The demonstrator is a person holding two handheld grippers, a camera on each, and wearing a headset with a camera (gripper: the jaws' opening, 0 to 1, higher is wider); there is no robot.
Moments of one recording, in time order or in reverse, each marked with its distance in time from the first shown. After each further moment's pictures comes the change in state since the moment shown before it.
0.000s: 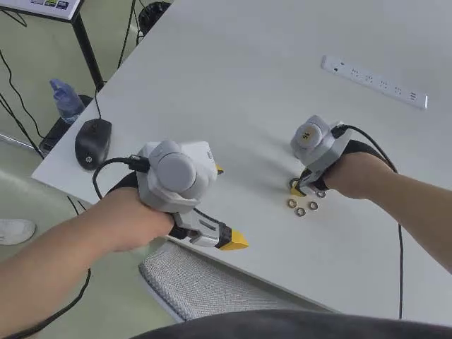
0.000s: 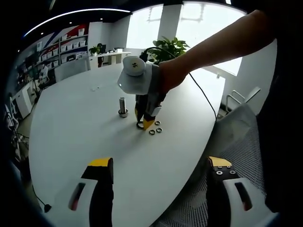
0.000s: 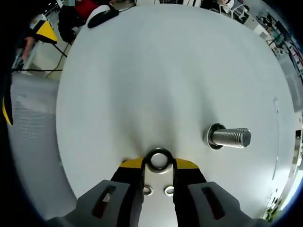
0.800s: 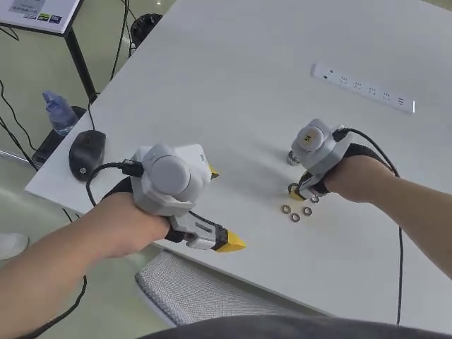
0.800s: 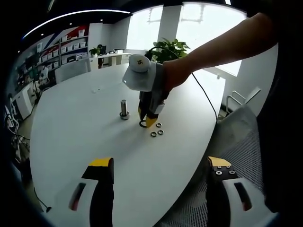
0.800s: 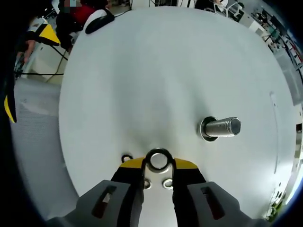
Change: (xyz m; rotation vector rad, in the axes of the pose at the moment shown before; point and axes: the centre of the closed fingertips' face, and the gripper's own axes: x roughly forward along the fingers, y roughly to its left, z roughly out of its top) left arm 0.000 -0.001 0.004 0.008 -0.003 -0.001; right arm -0.013 -0.003 -0.009 0.046 -0.021 0.007
